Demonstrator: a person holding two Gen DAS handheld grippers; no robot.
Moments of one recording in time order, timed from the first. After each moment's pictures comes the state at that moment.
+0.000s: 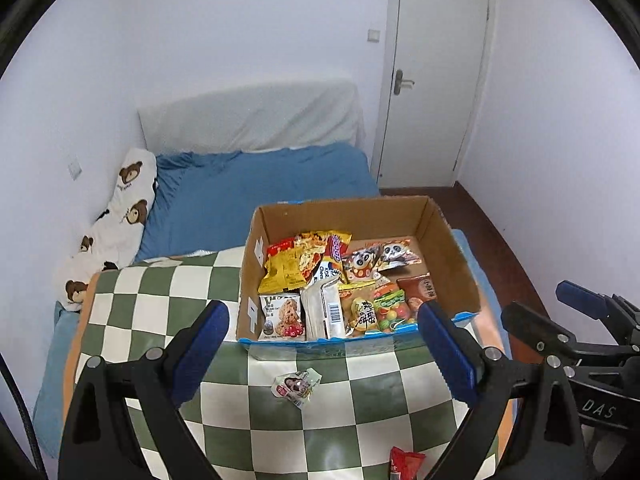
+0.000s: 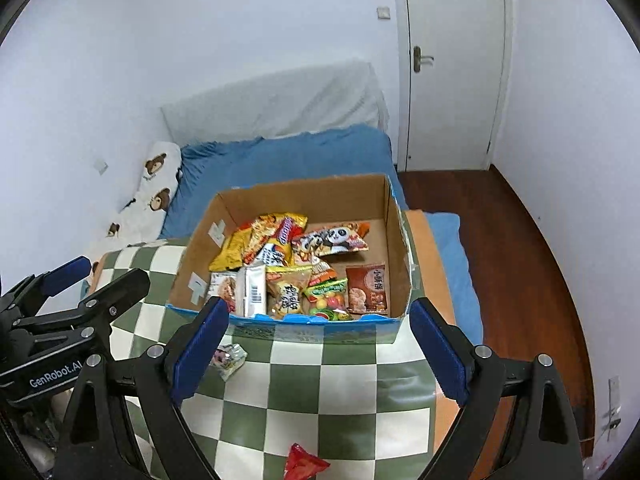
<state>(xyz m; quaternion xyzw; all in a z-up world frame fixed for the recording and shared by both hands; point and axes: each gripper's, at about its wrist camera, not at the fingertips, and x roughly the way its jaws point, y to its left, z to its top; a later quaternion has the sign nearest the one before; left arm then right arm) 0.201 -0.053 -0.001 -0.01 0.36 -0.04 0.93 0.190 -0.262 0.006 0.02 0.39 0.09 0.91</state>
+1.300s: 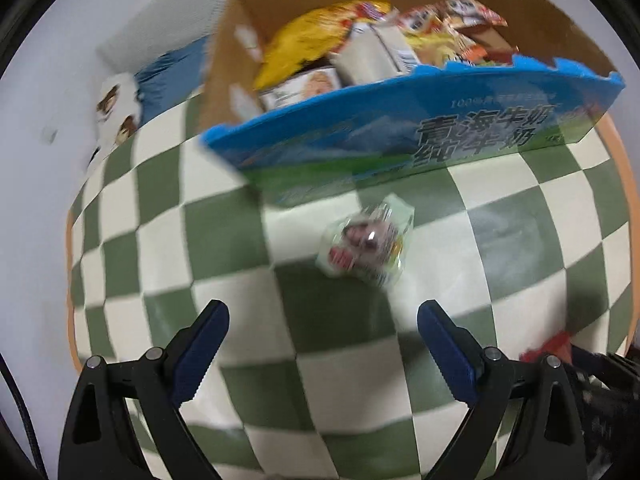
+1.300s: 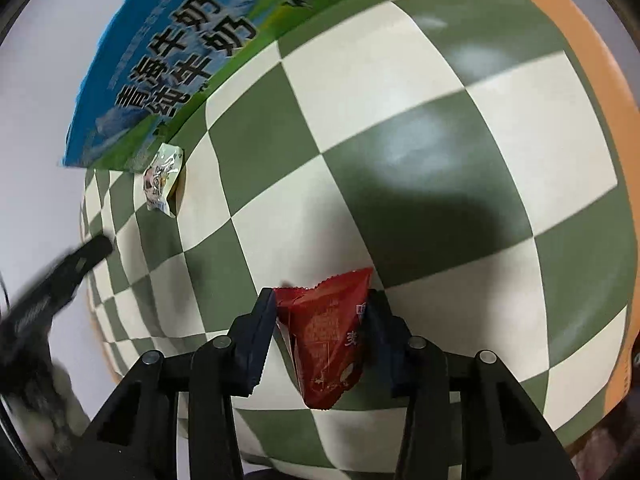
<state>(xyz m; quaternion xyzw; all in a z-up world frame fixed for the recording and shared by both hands) 0.242 -0.037 -0.222 0.13 0.59 -0.02 0.80 0.136 -0.253 -0.280 0.23 0.64 0.07 0.73</state>
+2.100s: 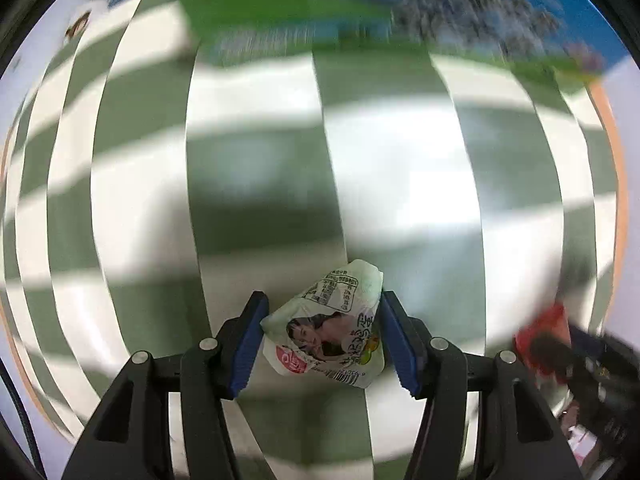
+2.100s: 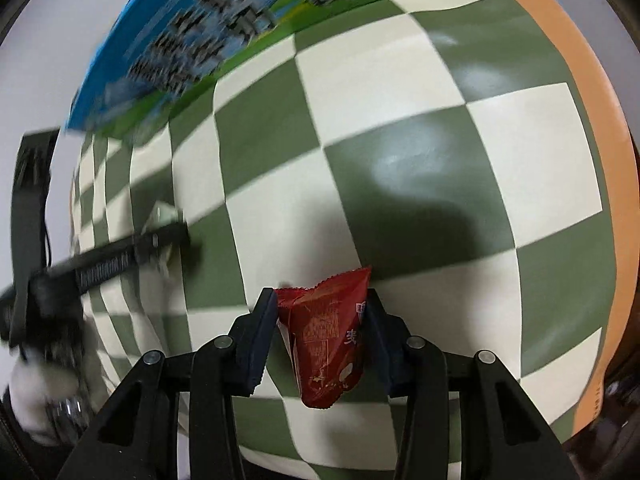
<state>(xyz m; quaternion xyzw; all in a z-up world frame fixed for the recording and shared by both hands) 0.177 -0.016 -0.281 0.01 0.67 -0.05 0.74 0.124 -0.260 -0.271 0.17 0.65 0.09 0.73</state>
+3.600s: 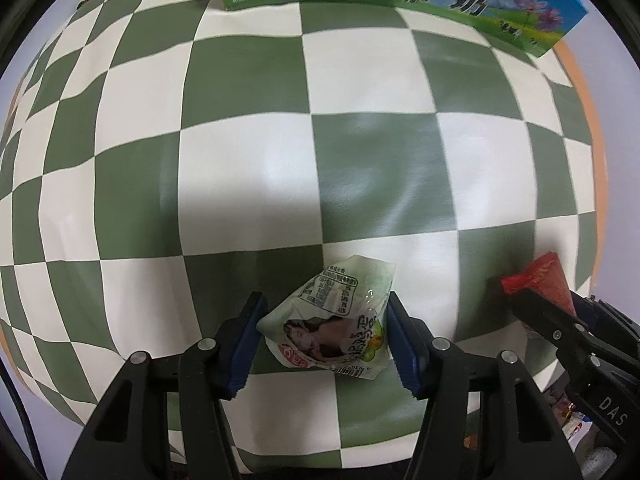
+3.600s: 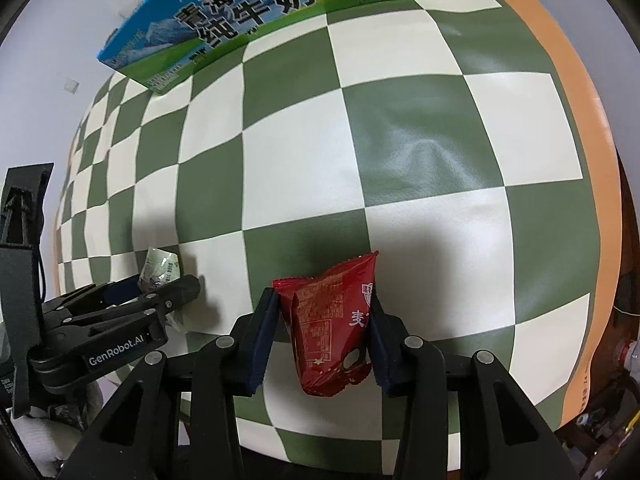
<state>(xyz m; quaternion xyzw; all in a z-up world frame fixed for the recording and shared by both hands) 0.125 -0.031 -0.262 -0.02 0.67 -0.06 0.74 0.079 -0.245 -0.263 0.11 0.63 0.10 0.76</state>
